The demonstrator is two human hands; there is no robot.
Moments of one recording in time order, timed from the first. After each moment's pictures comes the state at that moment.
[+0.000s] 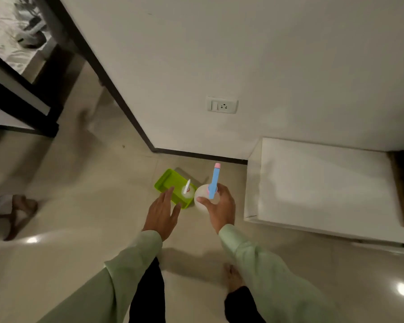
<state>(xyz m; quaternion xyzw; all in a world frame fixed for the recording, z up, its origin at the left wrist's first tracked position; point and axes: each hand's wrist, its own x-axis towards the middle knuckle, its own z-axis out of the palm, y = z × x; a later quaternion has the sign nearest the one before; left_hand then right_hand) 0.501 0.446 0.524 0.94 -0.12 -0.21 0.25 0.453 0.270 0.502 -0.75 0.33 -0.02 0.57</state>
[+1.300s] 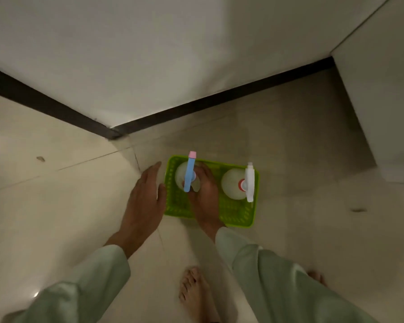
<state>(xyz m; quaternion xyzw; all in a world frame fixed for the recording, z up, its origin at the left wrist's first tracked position) 0.833 0.557 0.009 0.89 -0.28 -0.29 0.22 0.732 0.457 -0.048 -0.71 0.45 -0.10 0.53</state>
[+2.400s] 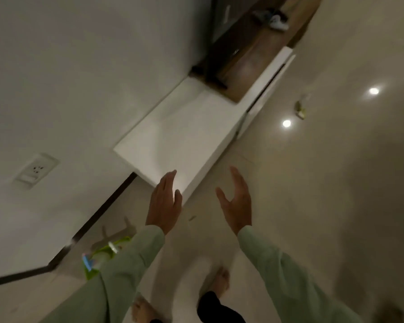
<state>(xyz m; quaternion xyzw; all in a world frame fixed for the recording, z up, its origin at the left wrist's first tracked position) 0.407 0.208 0.555 0.71 -0.59 -0.28 0.27 0.206 0.180 0.540 -0.60 0.64 -0.33 0.35</state>
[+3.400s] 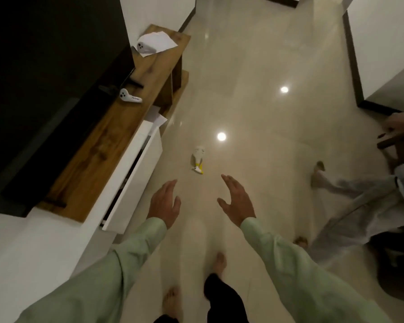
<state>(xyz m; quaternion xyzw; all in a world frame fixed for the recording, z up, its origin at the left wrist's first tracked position) -0.149 -0.367 0.591 0.61 -0.70 -0.33 0.15 -0.384 -0.335 0.595 -0.61 0.73 -0.15 0.28</state>
